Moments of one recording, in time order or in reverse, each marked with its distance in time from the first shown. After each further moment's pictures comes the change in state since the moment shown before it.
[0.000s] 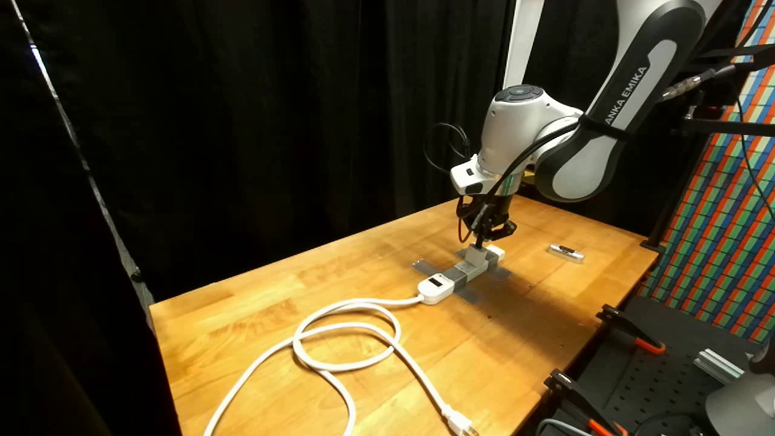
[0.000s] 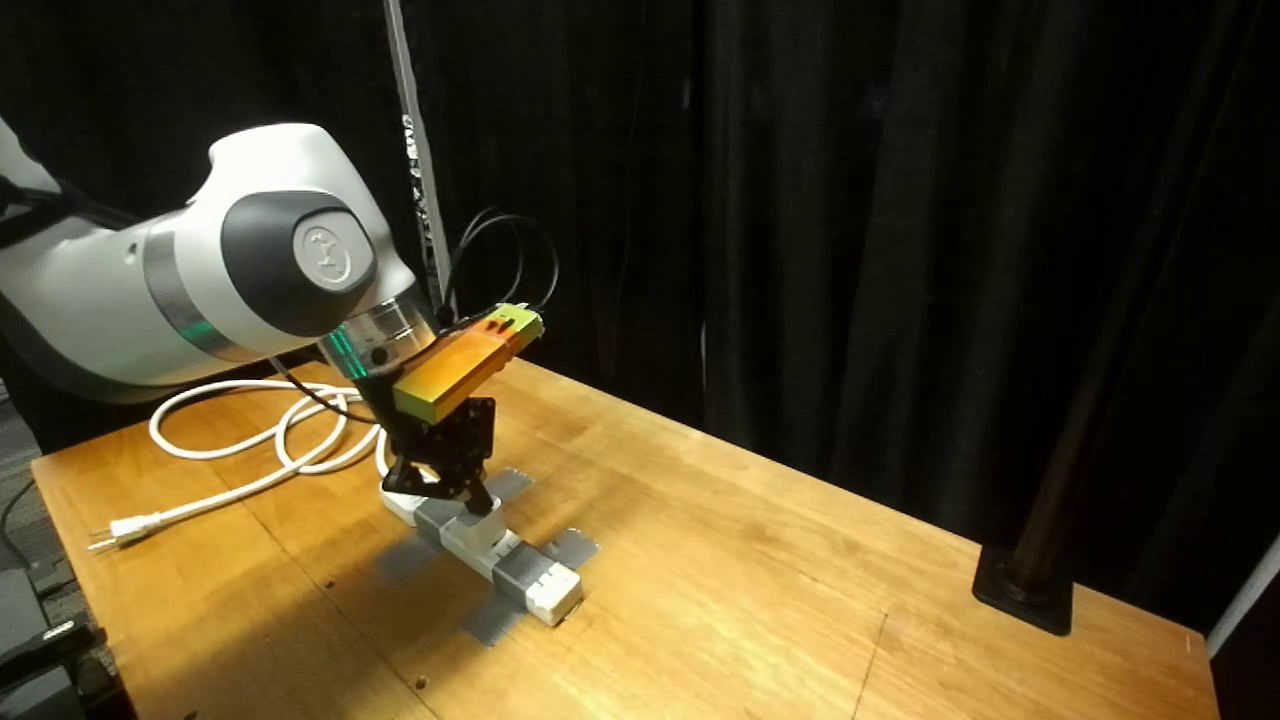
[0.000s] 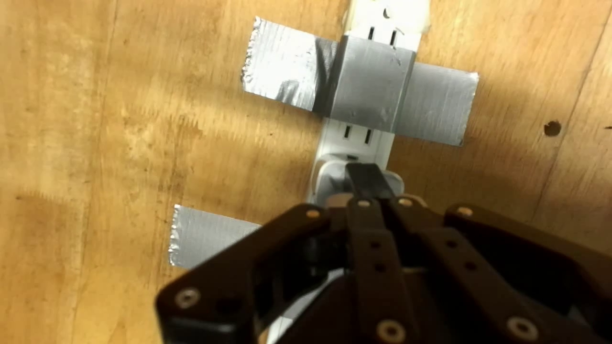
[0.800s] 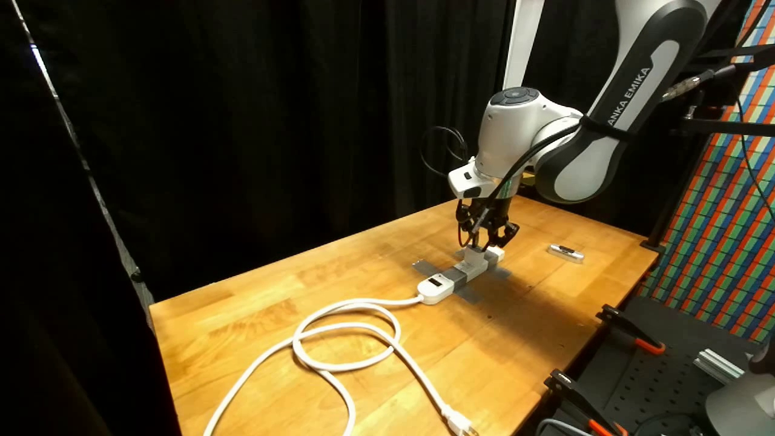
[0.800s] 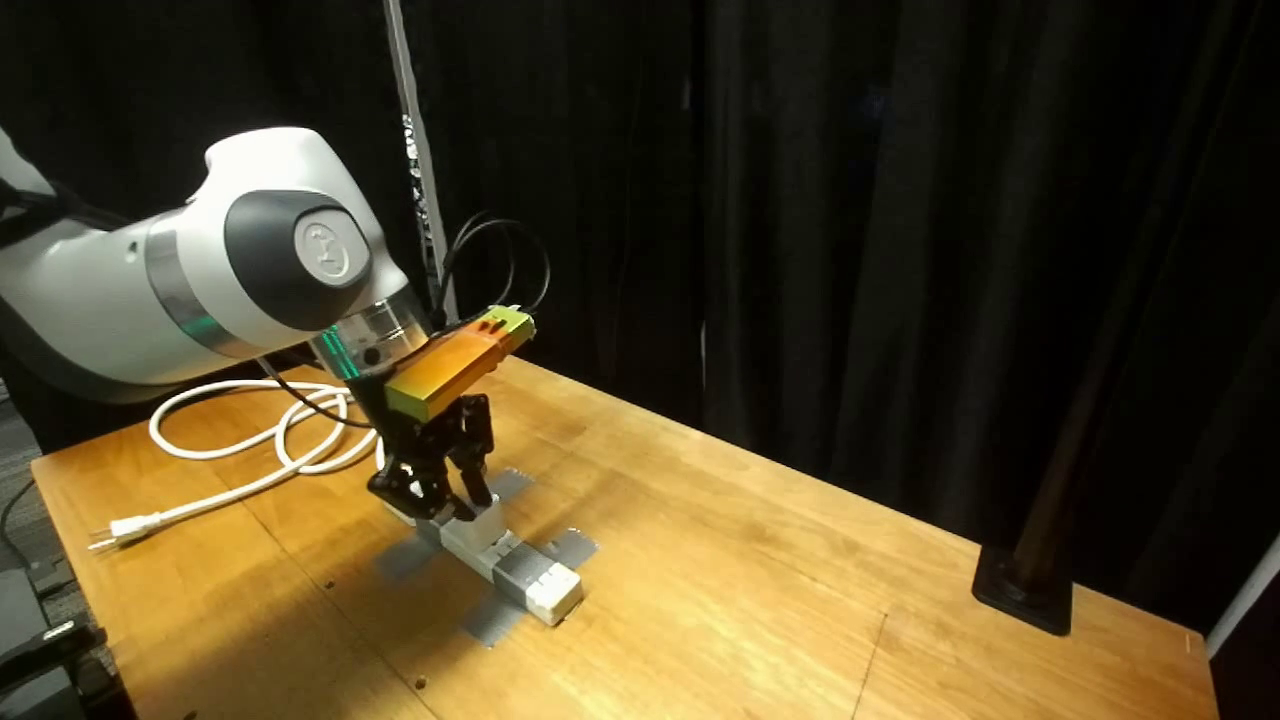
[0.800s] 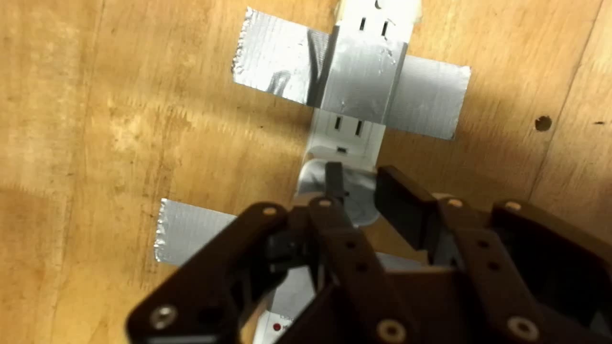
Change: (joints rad) arm -0.005 0.000 0.026 0.002 -0.037 -0.035 0.035
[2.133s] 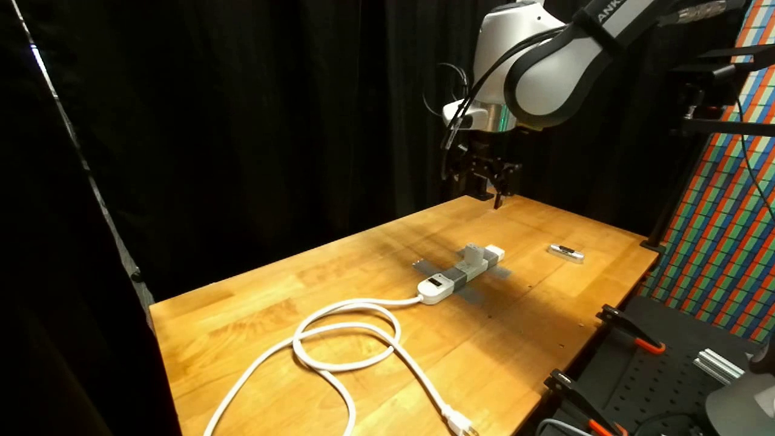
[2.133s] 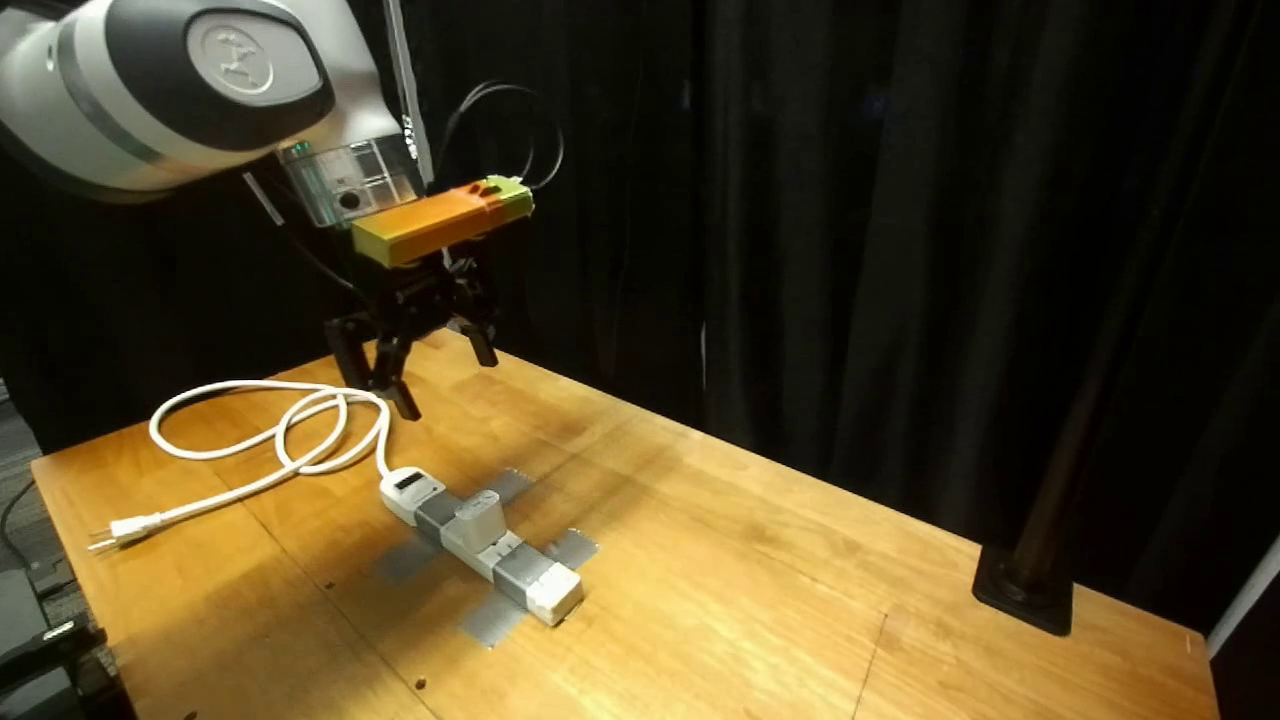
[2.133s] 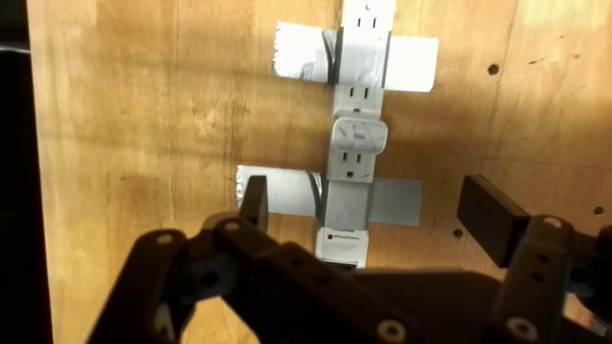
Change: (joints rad) arm -0.052 -0.259 0.149 0.046 0.472 -0.318 -0.250
